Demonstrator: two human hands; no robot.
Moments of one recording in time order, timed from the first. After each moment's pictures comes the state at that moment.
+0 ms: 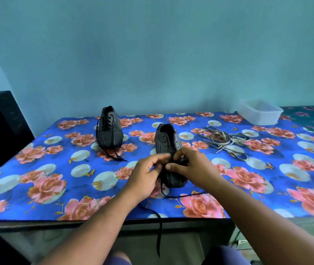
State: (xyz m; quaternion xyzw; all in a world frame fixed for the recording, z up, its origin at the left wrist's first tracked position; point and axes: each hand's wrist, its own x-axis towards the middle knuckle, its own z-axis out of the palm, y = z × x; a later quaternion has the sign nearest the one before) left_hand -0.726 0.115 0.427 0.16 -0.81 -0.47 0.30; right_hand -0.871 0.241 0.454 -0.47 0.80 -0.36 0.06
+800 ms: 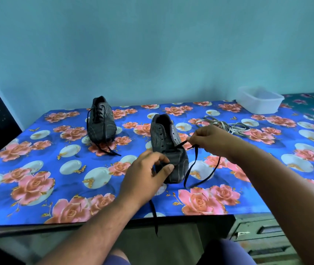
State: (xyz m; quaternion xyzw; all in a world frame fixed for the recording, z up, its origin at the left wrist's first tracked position) left_hand -0.725 0.123 0.419 0.17 -0.88 -0.31 0.33; right_hand -0.932 0.249 0.495 -0.40 0.83 -0.35 0.19
